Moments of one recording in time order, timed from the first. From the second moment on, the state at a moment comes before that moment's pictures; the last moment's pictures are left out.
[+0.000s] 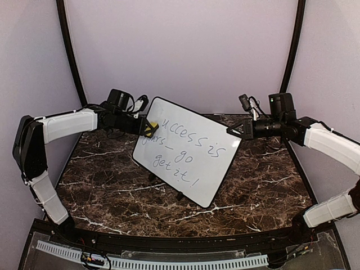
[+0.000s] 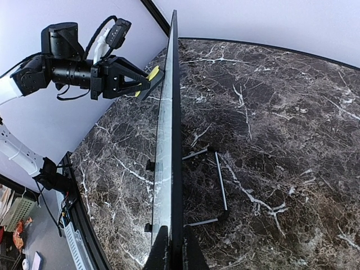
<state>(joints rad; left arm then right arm) -0.46 1.74 1.36 -0.34 0.29 -0.15 0.42 1.27 1.01 -0.28 -0.65 0.22</state>
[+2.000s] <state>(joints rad) -0.51 1.80 1.52 -0.35 0.33 -0.15 0.43 1.28 1.02 -0.28 -0.64 0.23</state>
